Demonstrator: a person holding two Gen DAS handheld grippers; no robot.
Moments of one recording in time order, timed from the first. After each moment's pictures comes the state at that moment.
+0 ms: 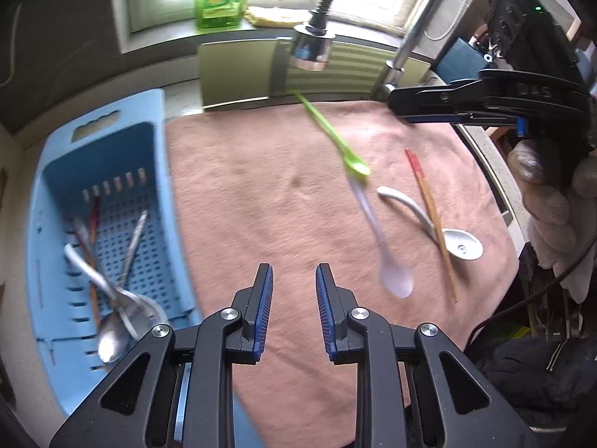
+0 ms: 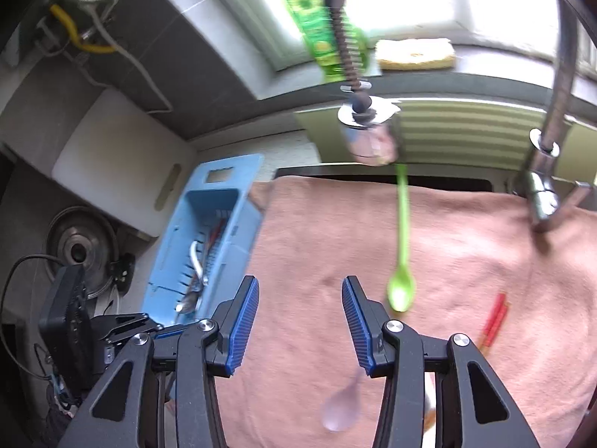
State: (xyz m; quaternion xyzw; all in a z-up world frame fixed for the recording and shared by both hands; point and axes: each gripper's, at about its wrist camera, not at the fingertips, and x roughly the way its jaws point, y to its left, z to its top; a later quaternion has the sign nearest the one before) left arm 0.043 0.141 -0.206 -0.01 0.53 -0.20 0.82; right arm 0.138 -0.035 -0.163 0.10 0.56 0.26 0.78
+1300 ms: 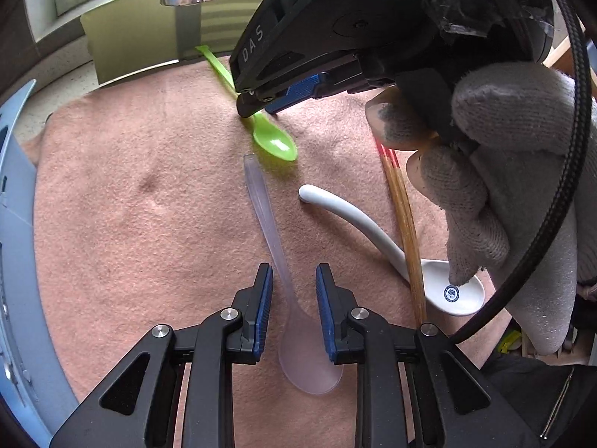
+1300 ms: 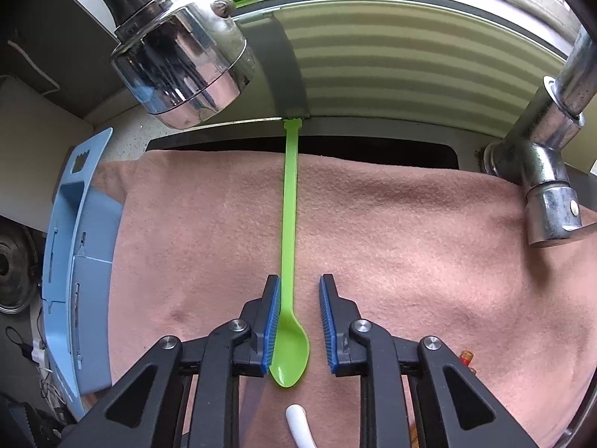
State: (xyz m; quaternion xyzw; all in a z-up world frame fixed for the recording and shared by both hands) left arm 0.070 0.019 -0.268 -0.01 0.58 -0.21 0.79; right arm 0.205 -0.049 -0.272 0.03 0.64 0.16 0.75
